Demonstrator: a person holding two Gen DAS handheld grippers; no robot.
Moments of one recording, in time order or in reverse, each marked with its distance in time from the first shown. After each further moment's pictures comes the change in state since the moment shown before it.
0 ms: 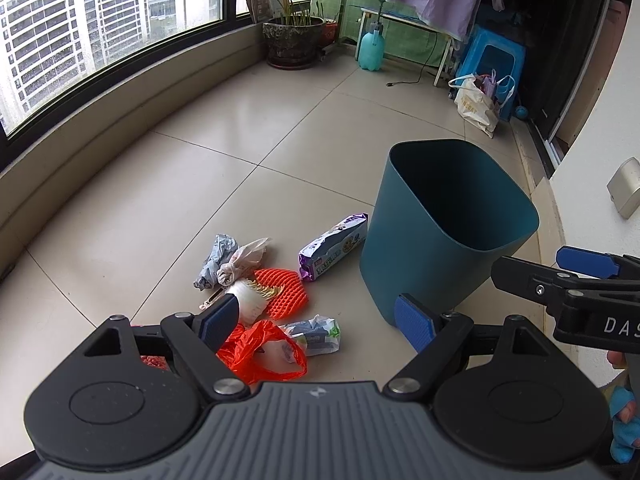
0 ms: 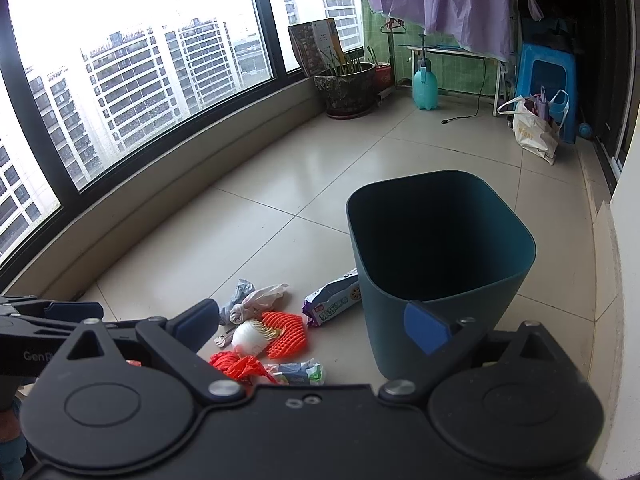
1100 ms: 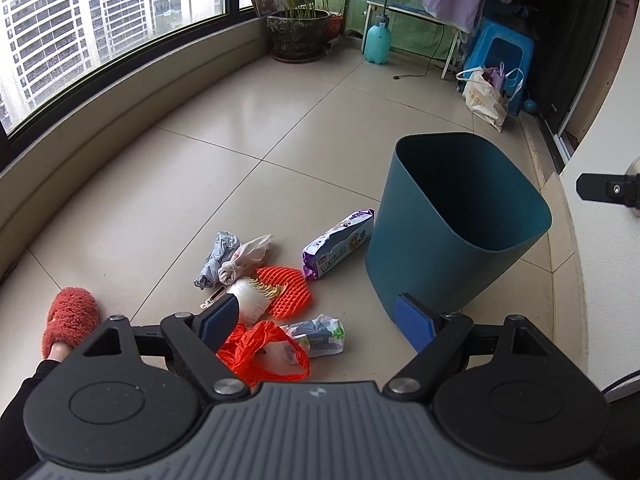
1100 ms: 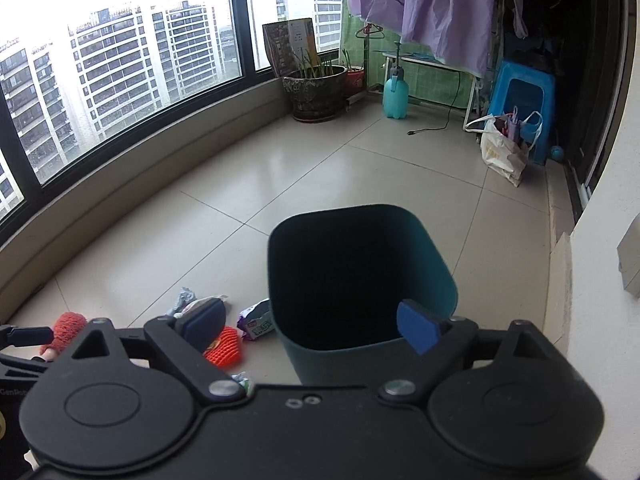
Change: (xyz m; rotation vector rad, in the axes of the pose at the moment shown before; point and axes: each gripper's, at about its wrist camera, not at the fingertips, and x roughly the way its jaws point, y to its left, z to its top) left arm 0.021 -0.005 0.008 -0.001 0.019 0.030; right arm -0.004 -0.079 0.069 -0.047 0.022 -0.129
